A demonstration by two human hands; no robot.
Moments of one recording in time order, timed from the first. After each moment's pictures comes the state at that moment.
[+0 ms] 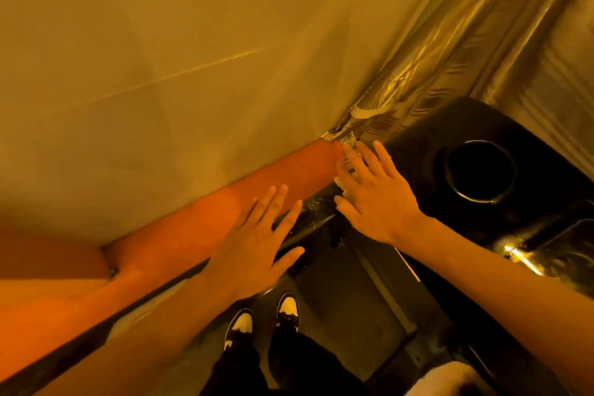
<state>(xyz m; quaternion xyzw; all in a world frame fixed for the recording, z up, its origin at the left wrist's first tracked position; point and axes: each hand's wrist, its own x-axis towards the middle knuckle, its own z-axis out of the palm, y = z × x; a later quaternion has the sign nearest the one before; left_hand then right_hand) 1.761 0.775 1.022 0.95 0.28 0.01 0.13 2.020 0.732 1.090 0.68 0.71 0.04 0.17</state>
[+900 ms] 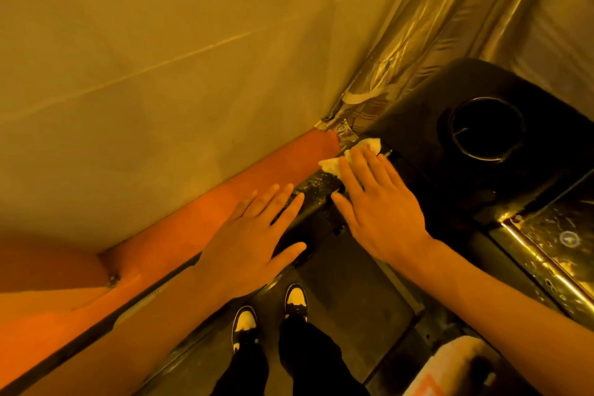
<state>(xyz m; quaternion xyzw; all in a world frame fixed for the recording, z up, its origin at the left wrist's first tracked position) 1.739 0.768 1.021 0.96 0.24 0.00 0.15 1.968 0.680 1.080 0.75 0.65 0.06 0.14</state>
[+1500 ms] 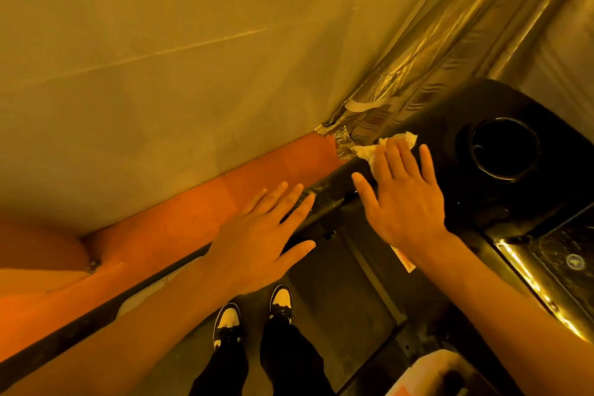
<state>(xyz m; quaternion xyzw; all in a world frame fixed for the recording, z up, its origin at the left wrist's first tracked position) 1.732 0.767 1.022 0.96 0.24 0.01 0.15 1.970 0.698 1.091 0.82 0.56 0.05 0.14</state>
